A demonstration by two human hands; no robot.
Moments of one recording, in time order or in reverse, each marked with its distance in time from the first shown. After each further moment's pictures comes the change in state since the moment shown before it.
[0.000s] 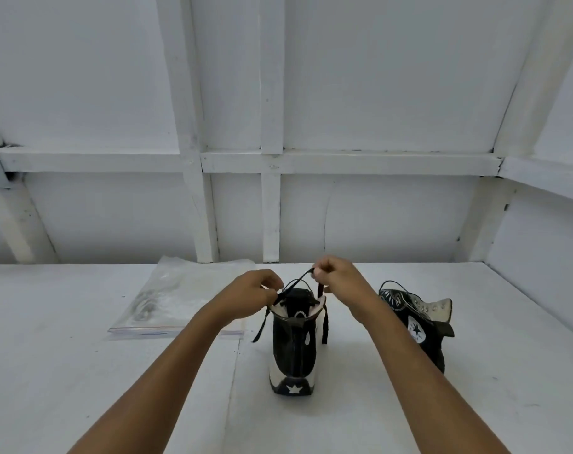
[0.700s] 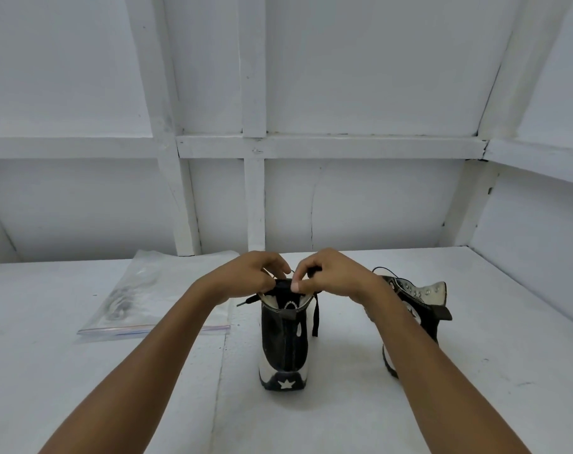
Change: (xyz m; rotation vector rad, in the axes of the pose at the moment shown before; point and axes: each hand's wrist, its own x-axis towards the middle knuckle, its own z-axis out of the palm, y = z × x) left_hand 0.026 0.008 -0.003 -0.012 -0.222 0.118; right_hand -0.002 -0.011 -0.009 -0.316 -0.271 -0.052
